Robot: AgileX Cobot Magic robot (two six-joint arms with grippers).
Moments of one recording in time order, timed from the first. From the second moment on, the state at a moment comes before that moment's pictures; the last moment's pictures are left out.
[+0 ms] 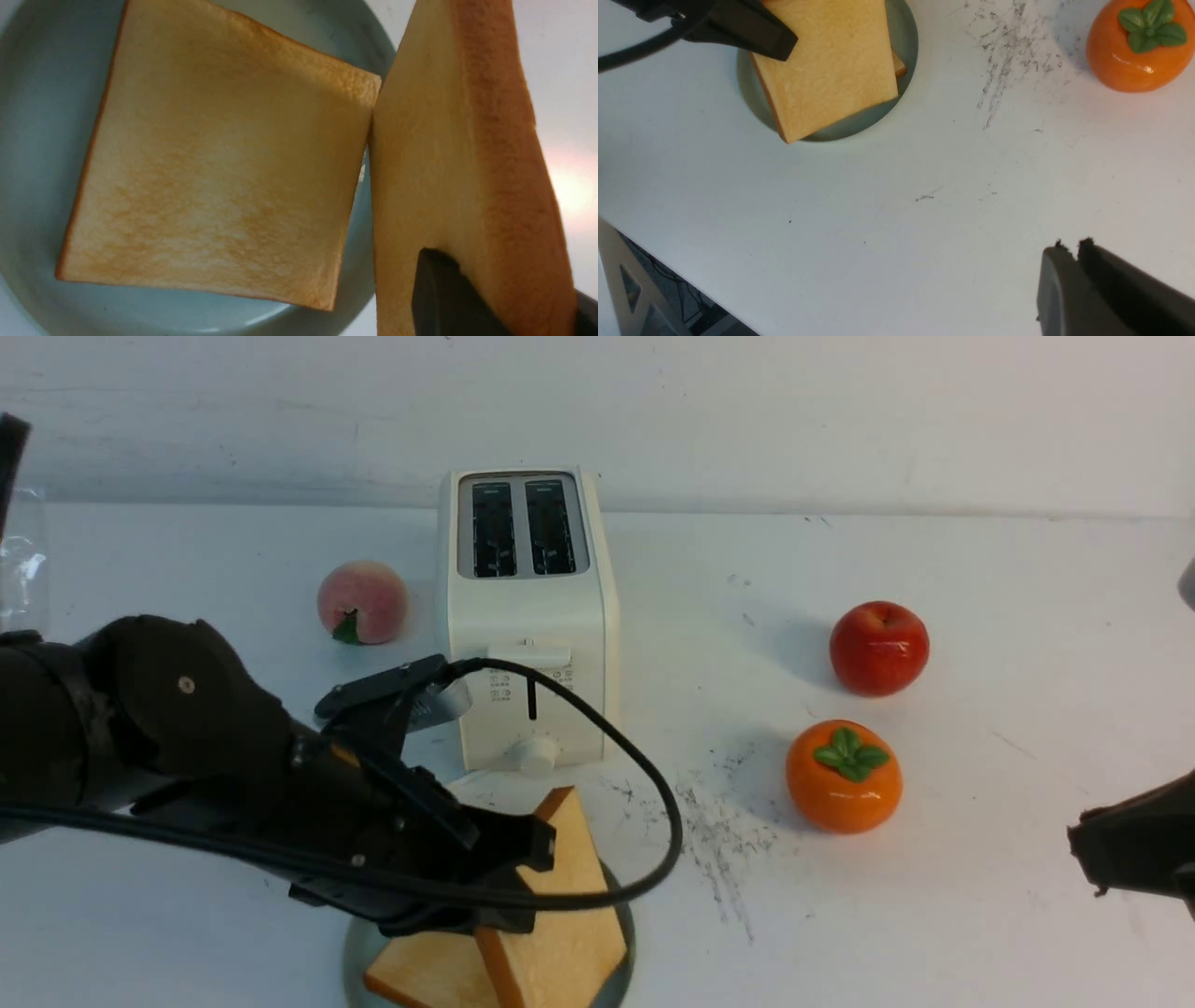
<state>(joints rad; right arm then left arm) 0.44 0.94 -1.08 0.26 1.11 -0.13 -0.43 1.46 -0.88 -0.67 0.64 0.06</state>
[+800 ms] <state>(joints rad) 0.44 0.94 -1.08 0.26 1.12 -0.16 -0.43 1.48 -0.88 -0.52 0.60 0.02</state>
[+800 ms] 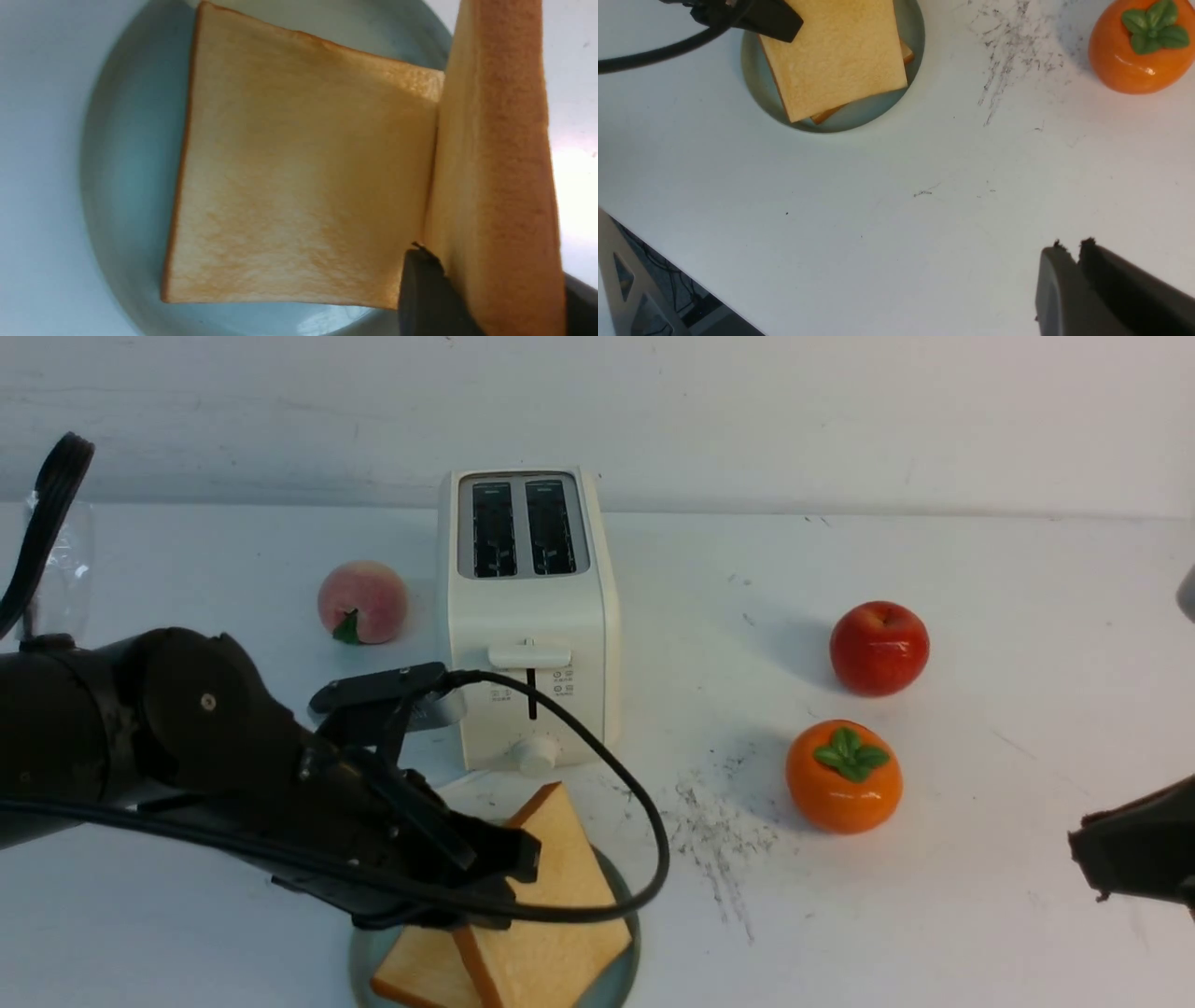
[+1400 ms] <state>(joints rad) 0.44 0.94 -1.08 0.31 1.13 -0.17 -0.43 1.48 -0.88 -0.27 0.54 -0.13</state>
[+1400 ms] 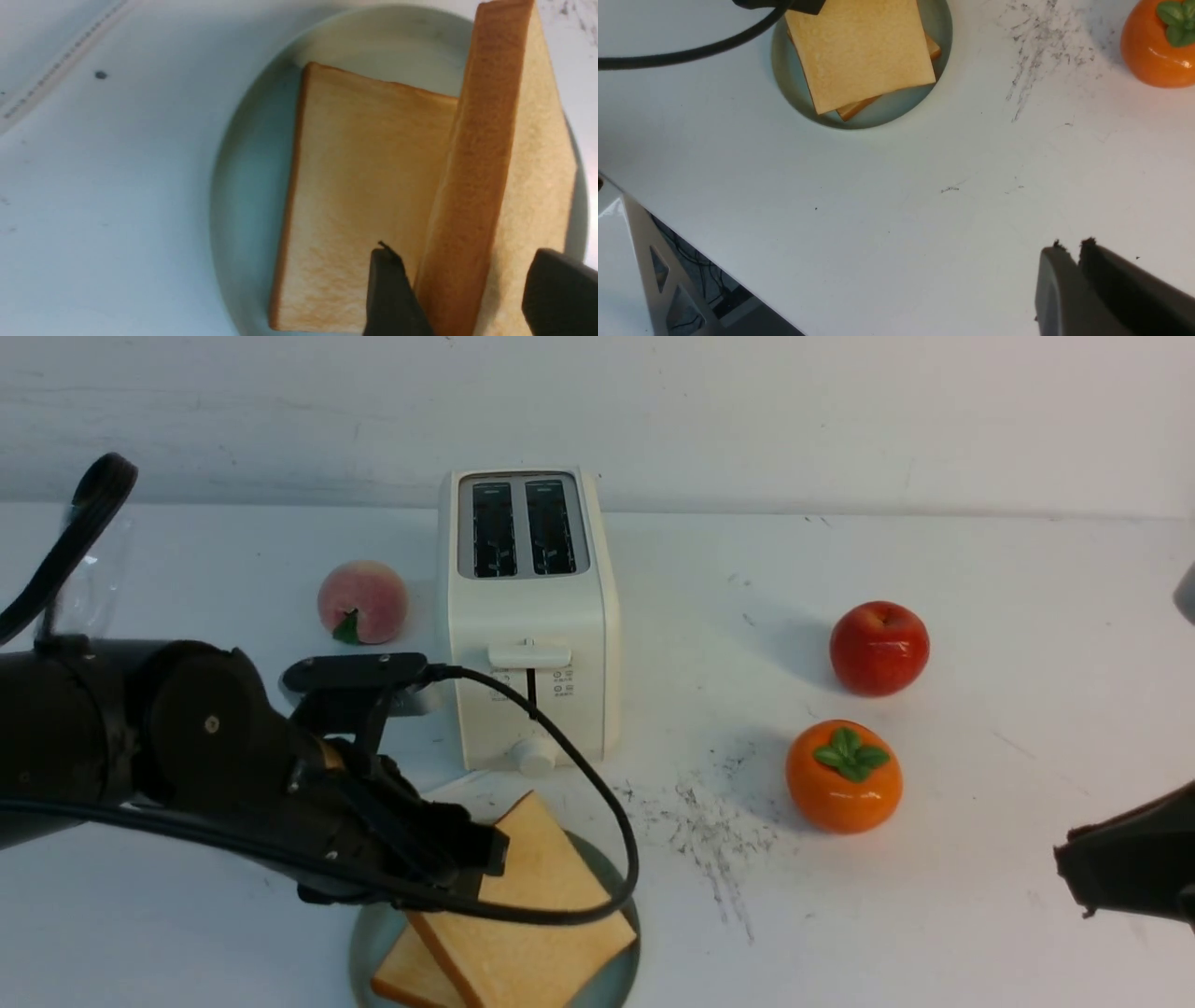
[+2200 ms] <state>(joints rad) 0.44 0.55 -1.08 0.23 1.27 0.06 -0.43 1.48 -1.16 0.11 0.94 -0.46</state>
